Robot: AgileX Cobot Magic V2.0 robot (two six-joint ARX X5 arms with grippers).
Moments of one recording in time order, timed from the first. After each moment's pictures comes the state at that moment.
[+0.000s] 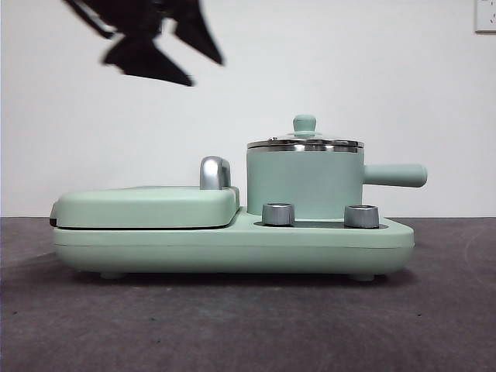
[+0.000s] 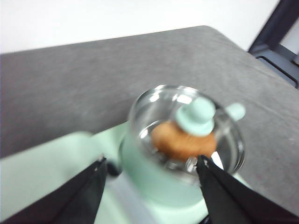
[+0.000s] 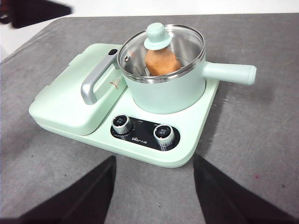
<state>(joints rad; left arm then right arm) -0.40 1.46 1.20 -0.14 0.34 -0.12 0.40 0.44 0.77 -0.73 -0.13 0.23</state>
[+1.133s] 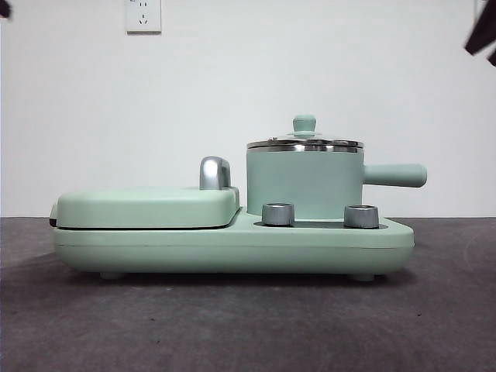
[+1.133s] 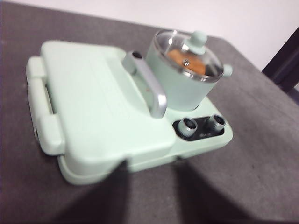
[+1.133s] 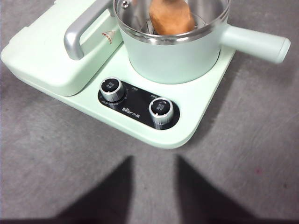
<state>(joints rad) -0.27 0.40 0.58 -0.49 0.34 -0.26 0.40 0.67 0.77 -0.68 -0.18 0.07</state>
